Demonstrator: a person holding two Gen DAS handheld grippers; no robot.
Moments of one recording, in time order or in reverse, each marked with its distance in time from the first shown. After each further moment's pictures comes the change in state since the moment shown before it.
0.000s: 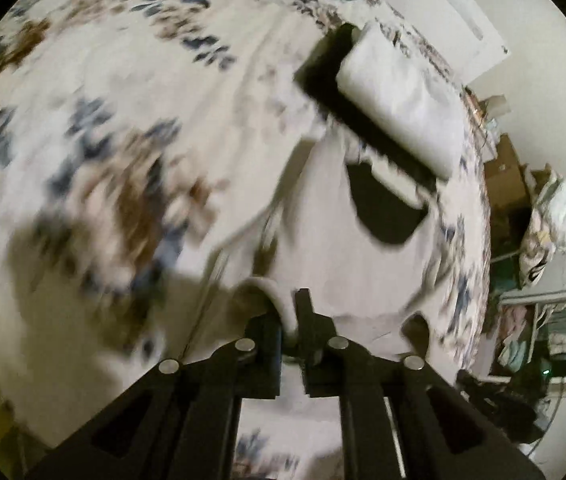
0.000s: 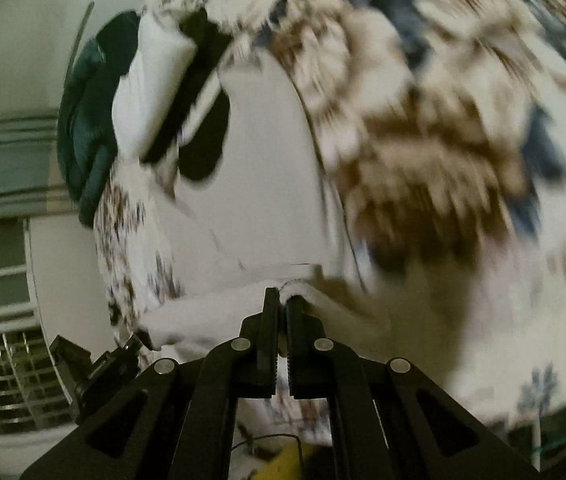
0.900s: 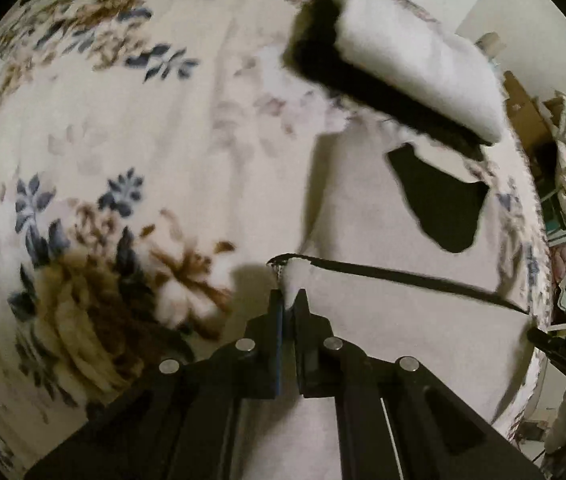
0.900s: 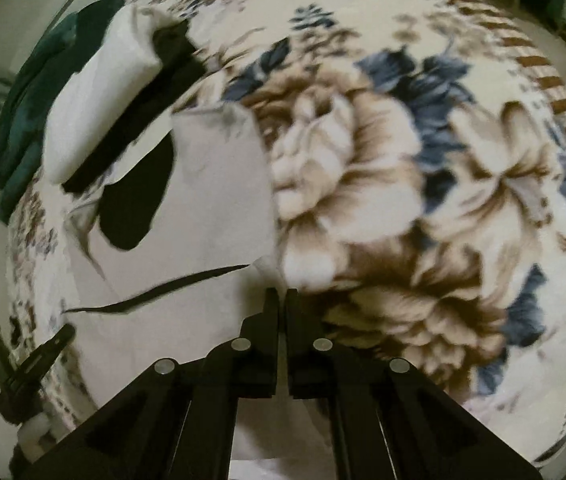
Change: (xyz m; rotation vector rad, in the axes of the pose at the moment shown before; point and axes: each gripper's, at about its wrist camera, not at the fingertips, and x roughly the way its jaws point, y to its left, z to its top) left arm 0.074 0.009 0.026 0.244 0.037 0.168; right arm 0.031 0.008 0.054 -0.182 -0.141 -0.361
